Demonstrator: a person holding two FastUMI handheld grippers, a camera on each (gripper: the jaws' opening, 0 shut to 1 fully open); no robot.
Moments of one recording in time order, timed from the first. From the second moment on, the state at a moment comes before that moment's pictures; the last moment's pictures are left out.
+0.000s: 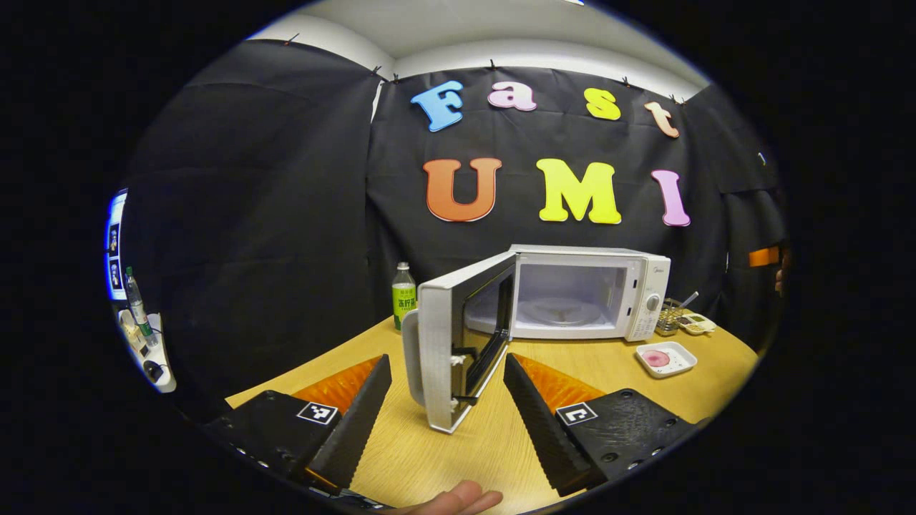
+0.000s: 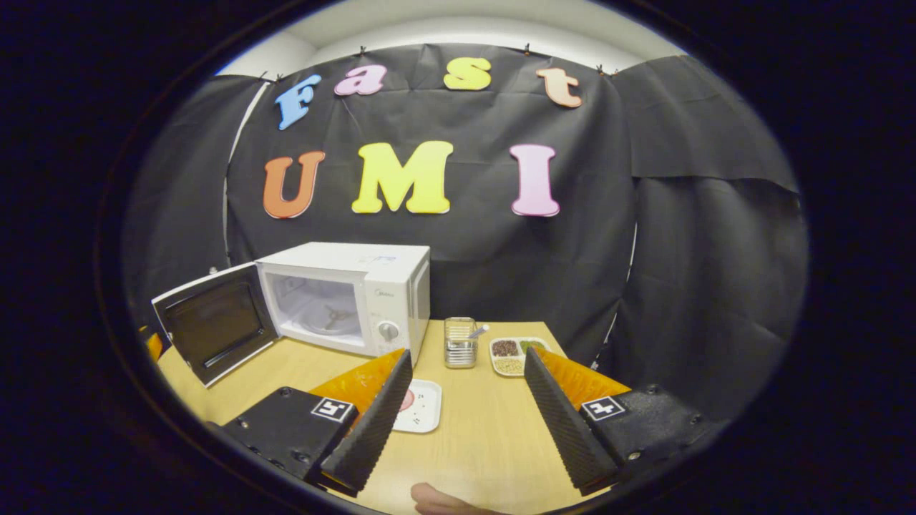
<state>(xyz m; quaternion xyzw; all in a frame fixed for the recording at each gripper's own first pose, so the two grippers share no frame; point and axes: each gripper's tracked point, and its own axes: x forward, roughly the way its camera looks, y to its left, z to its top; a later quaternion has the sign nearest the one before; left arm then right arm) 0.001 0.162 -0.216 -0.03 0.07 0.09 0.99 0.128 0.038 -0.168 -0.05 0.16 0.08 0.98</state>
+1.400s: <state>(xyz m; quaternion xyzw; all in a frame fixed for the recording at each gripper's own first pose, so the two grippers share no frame) -0.014 0.074 -0.093 0.05 -0.01 0.06 1.00 0.212 0.109 -0.411 0.05 0.66 0.20 0.72</state>
